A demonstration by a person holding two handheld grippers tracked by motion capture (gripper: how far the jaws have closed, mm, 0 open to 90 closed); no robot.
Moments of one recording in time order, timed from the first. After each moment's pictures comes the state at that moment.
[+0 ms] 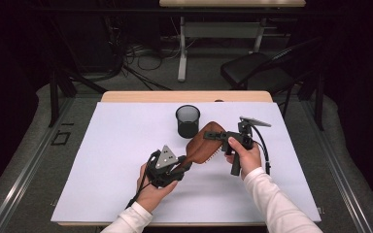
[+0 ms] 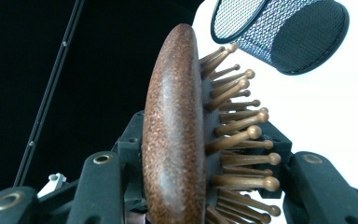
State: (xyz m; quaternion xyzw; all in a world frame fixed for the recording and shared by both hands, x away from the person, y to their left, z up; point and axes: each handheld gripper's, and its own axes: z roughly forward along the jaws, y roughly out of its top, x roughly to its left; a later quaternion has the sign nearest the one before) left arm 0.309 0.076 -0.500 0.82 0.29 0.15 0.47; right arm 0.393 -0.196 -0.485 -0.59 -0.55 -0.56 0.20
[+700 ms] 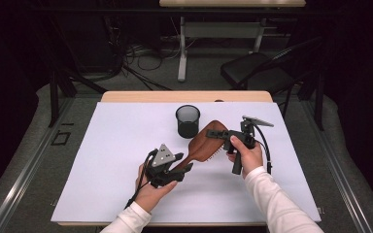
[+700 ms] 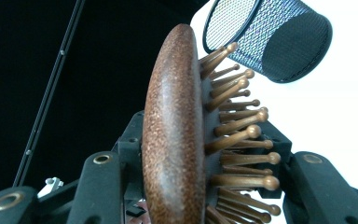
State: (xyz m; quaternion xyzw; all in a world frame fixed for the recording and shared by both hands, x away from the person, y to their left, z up) left arm 0.311 0.081 -0.498 0.81 0.30 0.14 0.49; right arm 0.395 -0.202 -0.486 -0.60 -0.54 -0.57 0.19
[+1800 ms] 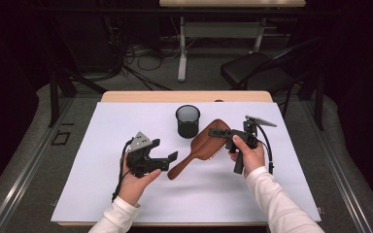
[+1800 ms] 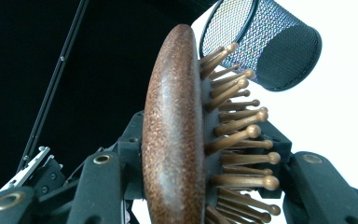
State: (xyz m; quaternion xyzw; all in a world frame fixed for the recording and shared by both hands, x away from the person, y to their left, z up) left arm 0.330 0.126 -0.477 0.76 0.38 0.13 0.51; right arm 0.395 -0.209 -0.485 -0.60 -0.54 -0.57 0.18
